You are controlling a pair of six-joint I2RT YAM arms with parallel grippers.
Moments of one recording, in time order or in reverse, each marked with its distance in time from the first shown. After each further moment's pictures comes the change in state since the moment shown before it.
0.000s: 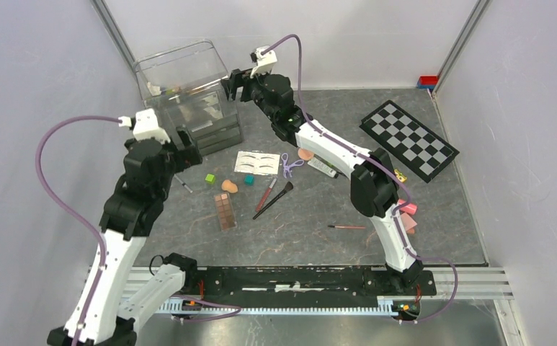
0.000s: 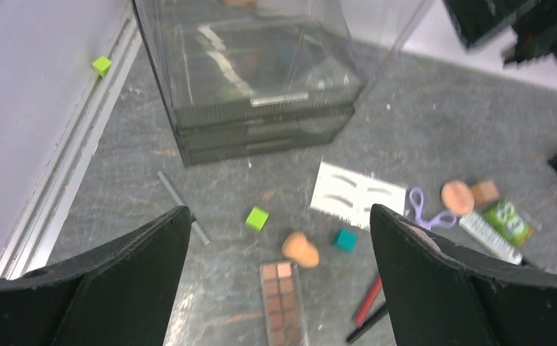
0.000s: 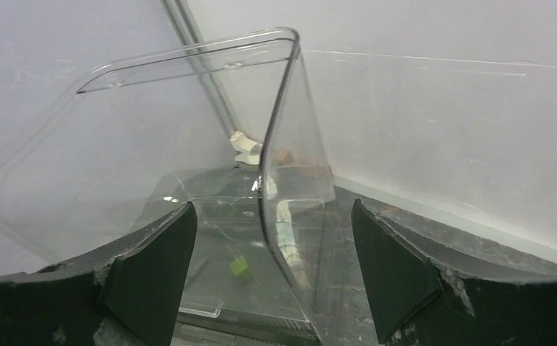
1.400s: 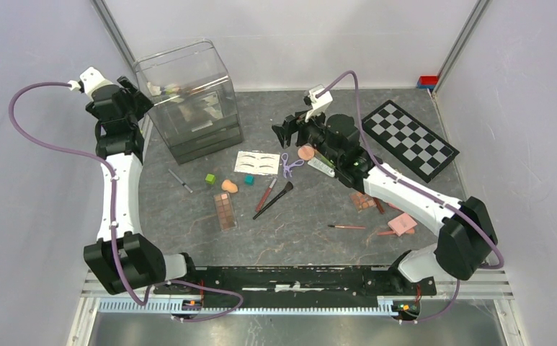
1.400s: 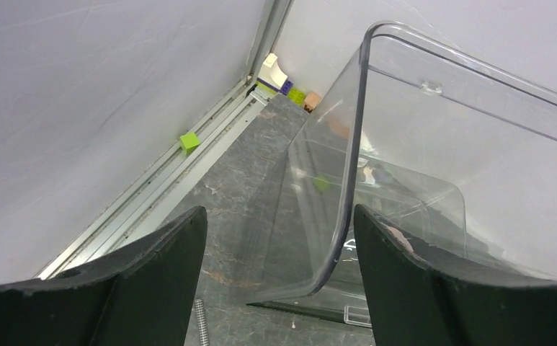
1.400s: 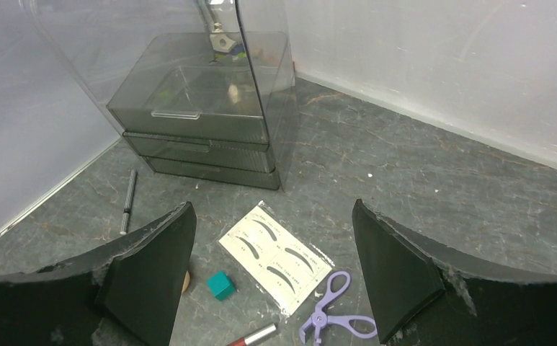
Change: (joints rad) left arm 0.563 0.548 0.194 0.455 0.158 -0.089; right arm -0.036 -0.772 -0.924 -0.003 -0.099 -0.100
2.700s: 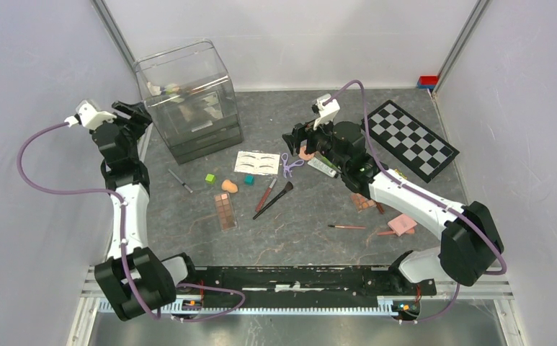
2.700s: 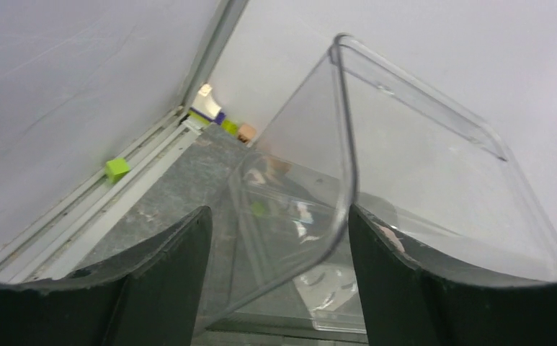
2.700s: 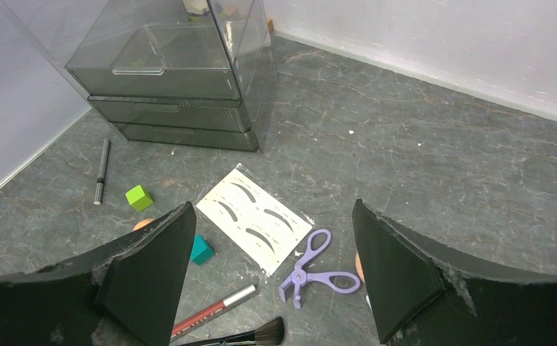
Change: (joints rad) left arm 0.114 -0.148 -0.402 0.487 0.237 -0.154; right arm -0.047 -0.064 -0.130 -0.008 -0.016 0.011
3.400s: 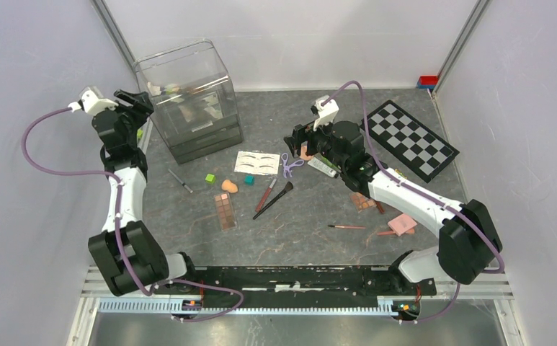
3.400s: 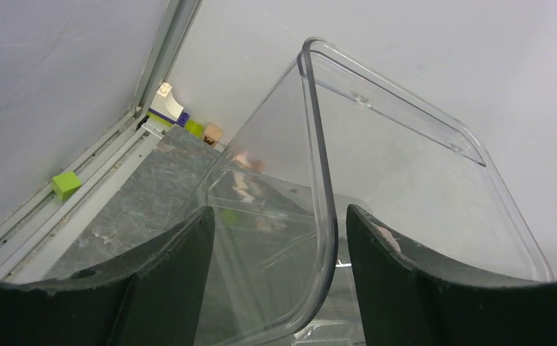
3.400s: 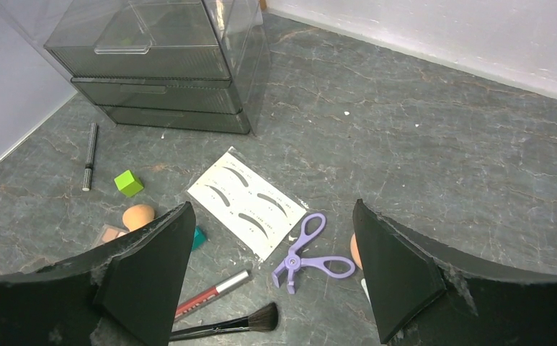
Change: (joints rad) left arm -0.001 0.139 0.071 0.086 0.086 -0.037; right arm -0.013 0.015 0.000 -0.036 -0.008 0.000
